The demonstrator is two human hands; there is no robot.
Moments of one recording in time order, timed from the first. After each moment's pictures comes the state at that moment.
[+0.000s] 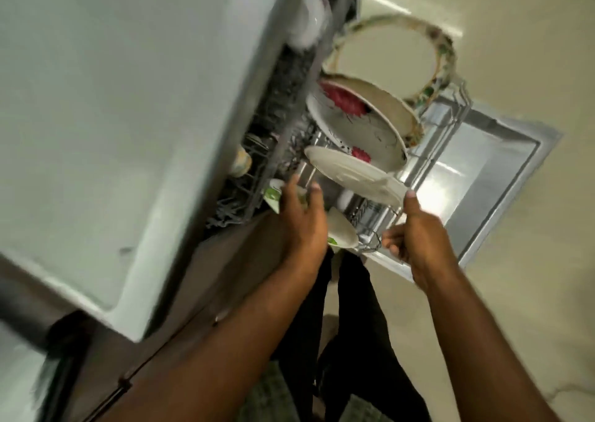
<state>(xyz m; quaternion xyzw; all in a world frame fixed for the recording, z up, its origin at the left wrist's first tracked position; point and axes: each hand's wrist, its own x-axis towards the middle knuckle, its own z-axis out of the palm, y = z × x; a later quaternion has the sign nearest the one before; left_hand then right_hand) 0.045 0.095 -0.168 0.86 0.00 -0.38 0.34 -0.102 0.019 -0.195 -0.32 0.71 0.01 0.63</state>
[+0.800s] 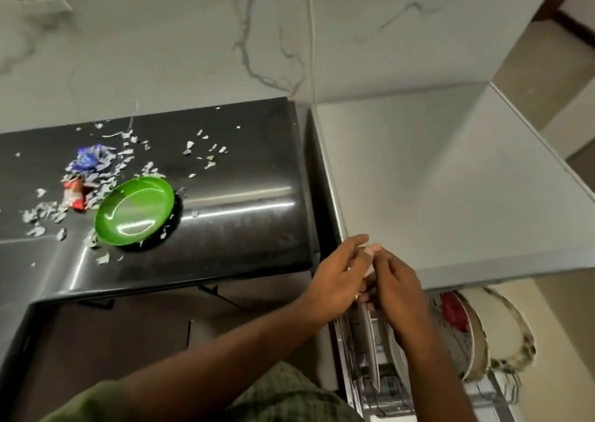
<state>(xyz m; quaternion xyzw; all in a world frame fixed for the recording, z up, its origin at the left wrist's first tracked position) 0.100 0.284 0.104 0.68 0.00 -0.26 0.69 0.068 0.167 0.124 -0.75 0.23 0.08 0.62</state>
